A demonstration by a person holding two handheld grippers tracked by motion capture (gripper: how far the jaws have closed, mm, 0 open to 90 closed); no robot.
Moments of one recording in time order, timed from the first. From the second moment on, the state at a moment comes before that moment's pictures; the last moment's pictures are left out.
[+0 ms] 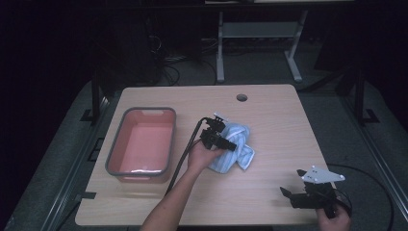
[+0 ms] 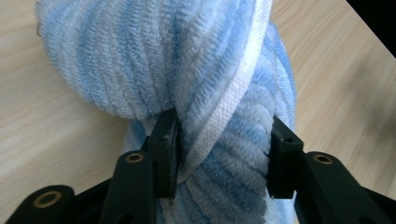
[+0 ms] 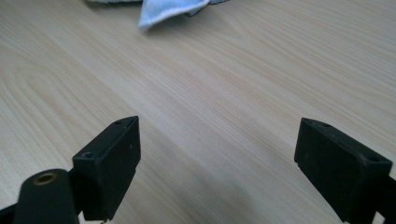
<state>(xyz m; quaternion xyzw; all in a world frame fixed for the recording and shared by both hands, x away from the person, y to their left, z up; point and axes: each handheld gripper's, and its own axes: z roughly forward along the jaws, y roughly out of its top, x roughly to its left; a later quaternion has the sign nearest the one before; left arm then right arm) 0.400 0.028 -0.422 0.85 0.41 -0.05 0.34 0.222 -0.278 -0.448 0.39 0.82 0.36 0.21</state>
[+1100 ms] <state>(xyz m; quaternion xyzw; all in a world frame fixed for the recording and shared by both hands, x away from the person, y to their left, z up) 0.373 0.062 -0.400 0.84 0.39 -0.03 0.37 0.226 -0.279 -0.449 0.40 0.82 0.35 0.21</state>
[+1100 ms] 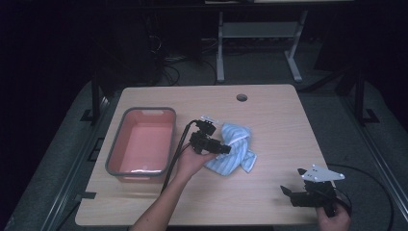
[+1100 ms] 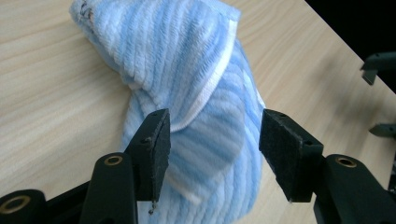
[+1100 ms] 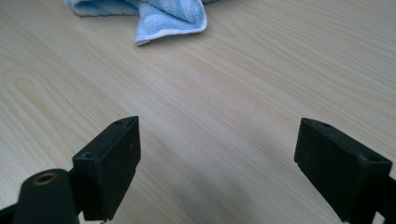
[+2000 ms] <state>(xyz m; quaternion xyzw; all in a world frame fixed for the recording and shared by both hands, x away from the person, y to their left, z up) 0.335 0.094 -0.403 0.83 0.38 -0.04 0.40 0.229 -0.283 -0.451 0.41 0.82 0.35 0.21</state>
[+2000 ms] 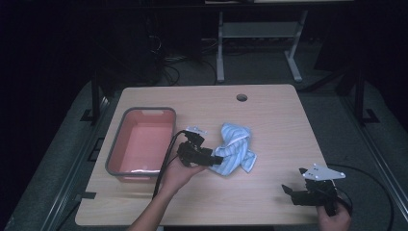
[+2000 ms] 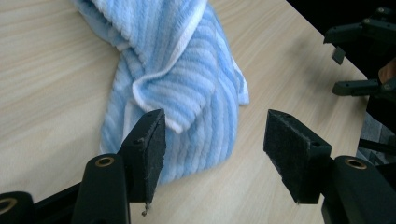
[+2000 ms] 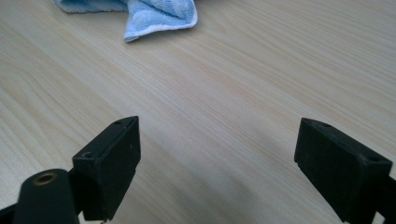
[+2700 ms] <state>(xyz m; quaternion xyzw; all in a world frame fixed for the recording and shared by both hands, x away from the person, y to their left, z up) 0.309 0.109 -0.413 0.83 0.37 -0.05 0.41 0.232 -0.280 -0.454 0.41 0.82 0.34 0.21</state>
